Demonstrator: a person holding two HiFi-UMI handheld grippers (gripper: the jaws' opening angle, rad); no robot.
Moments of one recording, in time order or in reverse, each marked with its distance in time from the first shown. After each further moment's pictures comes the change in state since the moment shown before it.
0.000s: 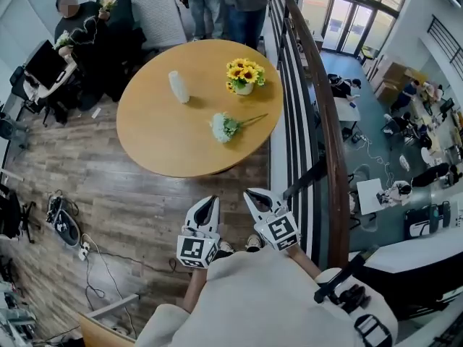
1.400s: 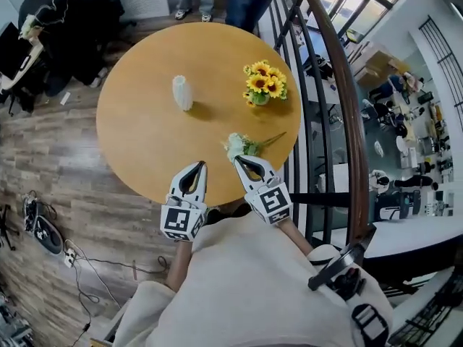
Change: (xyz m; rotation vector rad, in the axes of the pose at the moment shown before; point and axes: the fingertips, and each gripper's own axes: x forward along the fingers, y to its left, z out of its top) left arm 0.130 0.180 0.034 -0.065 -0.041 -0.078; right arm 0.196 -0.076 0.055 -0.052 0.080 -0.073
